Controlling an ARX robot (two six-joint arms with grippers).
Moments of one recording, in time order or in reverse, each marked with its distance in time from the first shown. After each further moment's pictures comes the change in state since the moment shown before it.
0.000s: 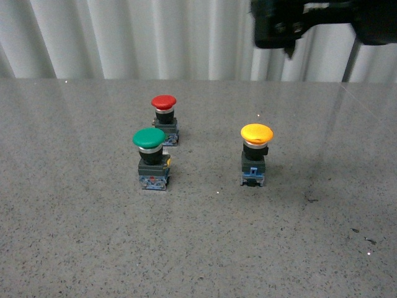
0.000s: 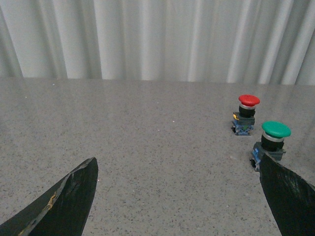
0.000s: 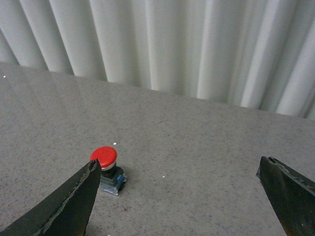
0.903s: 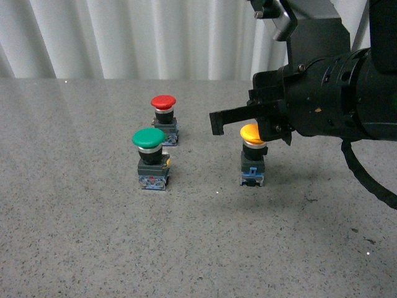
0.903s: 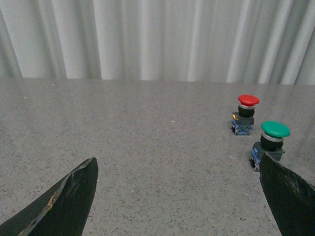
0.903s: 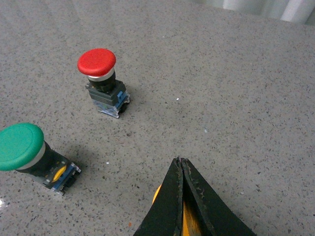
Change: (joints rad) left arm 0.000 0.000 0.000 0.000 0.000 0.000; right arm 0.024 0.180 0.055 -0.171 -0.038 -0.013
